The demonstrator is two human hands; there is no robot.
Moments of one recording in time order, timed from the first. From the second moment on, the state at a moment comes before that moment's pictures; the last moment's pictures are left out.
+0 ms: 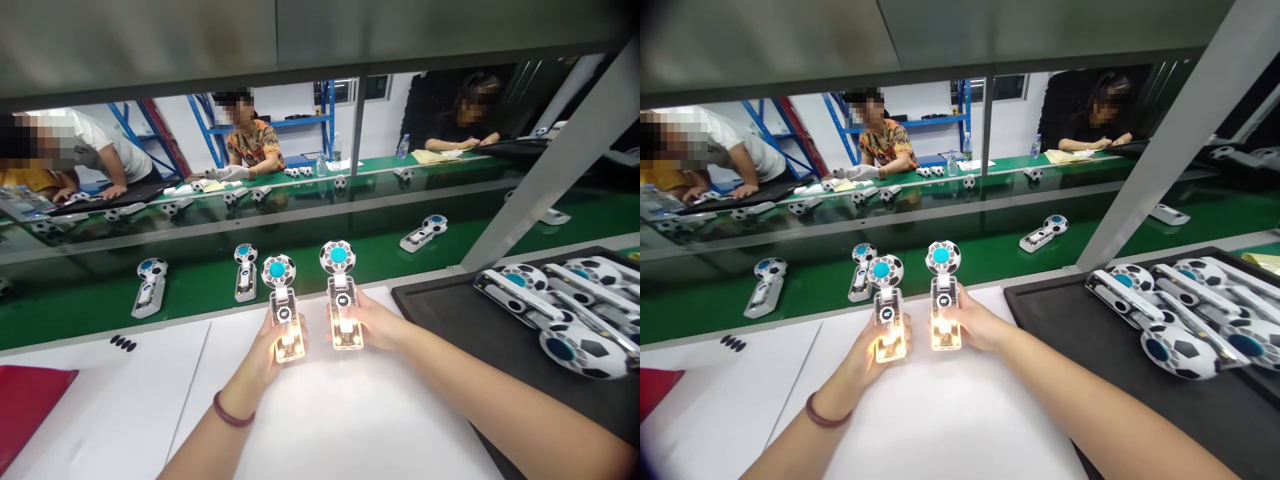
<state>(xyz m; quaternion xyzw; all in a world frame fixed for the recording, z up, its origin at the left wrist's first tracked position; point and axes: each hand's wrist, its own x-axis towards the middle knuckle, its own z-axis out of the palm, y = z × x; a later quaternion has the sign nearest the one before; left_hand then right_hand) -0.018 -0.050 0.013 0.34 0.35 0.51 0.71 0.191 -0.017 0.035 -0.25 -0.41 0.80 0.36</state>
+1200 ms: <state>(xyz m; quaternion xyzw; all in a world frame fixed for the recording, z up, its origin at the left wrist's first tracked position) -0.015 -0.051 0.017 0.35 0.35 0.51 0.70 0.192 -0.019 0.037 -0.26 -0.43 0.79 0.37</state>
